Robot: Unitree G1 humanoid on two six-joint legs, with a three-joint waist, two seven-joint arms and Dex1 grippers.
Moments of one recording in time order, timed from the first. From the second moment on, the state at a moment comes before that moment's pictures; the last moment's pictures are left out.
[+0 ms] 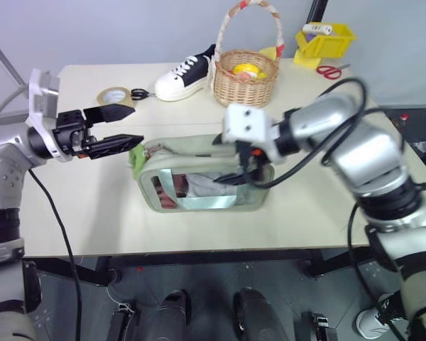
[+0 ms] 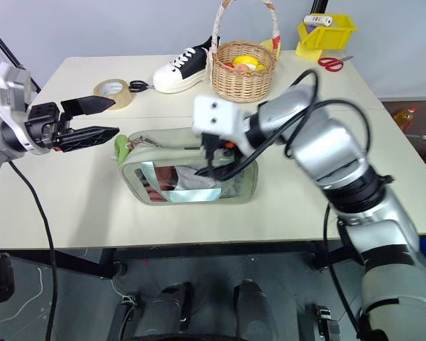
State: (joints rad) left arm -0.69 0.86 0.25 0.15 -0.70 0.57 -1.31; right arm -1.12 -0.72 0.34 -0.29 0.21 0.93 1.22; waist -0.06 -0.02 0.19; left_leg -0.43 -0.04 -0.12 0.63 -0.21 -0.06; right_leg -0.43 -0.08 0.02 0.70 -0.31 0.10
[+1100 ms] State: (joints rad) left arm -0.53 0.99 0.07 0.16 -0.46 0.42 -1.43; right arm -0.84 -0.91 0.26 -0.35 0.20 0.82 1.16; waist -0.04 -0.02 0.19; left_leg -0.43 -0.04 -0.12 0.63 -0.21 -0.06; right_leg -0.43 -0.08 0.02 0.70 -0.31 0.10
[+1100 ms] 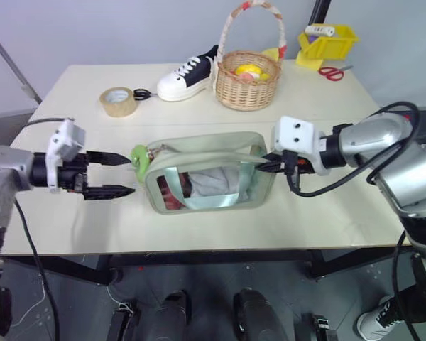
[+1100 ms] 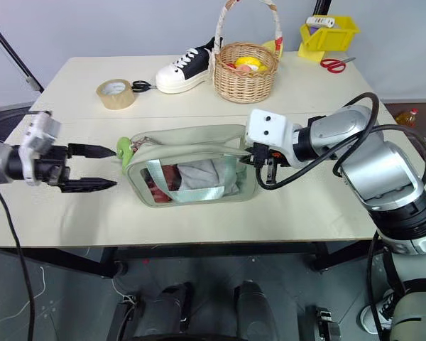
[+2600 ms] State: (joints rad) left arm -0.72 0.81 0.14 0.50 -0.51 0.61 -1.31; right arm -0.84 -0.93 0.26 -0.40 0.24 0.87 1.13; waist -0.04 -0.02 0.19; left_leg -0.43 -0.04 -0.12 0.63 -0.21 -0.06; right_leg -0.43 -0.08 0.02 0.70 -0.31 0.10
